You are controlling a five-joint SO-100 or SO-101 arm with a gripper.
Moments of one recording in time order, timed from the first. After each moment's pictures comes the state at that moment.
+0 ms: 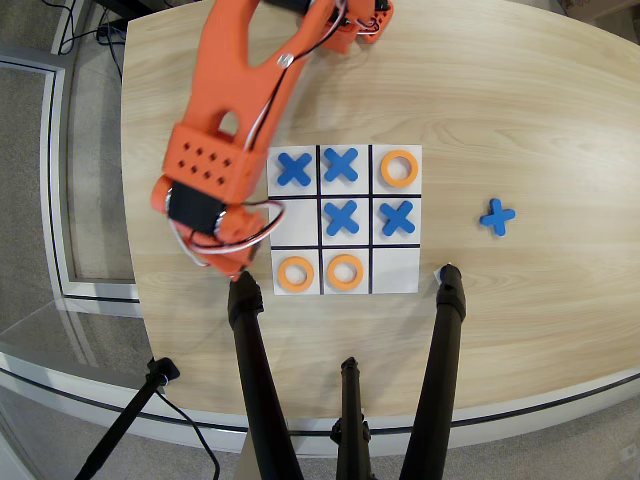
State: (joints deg) arm 23.8 82.4 87.1 56.9 -78.9
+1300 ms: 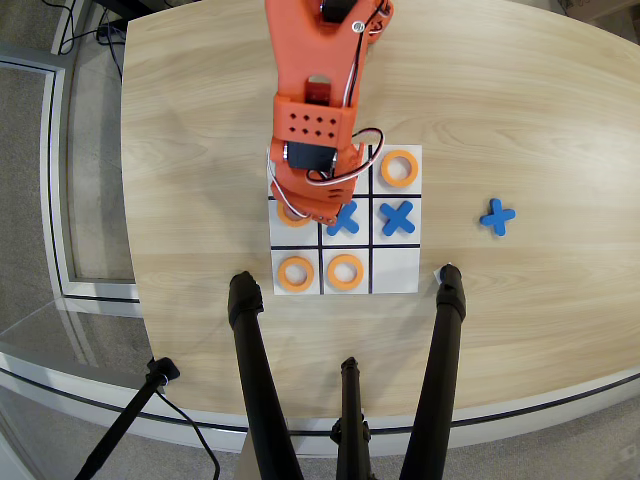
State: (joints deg) arm 9.7 90.9 127.7 26.1 -77.7
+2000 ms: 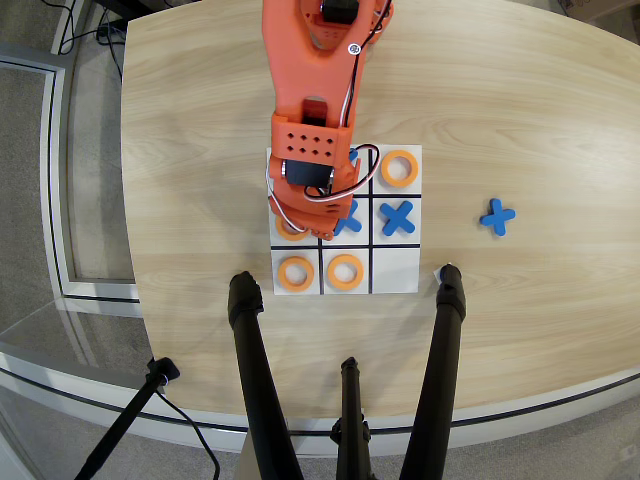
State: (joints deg) arm 9.8 85.6 122.1 25.8 -77.0
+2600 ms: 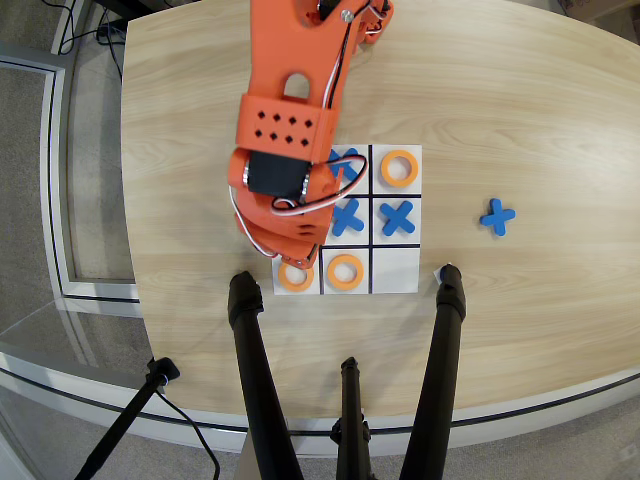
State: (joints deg) arm 14.5 96.9 107.0 44.4 -76.6
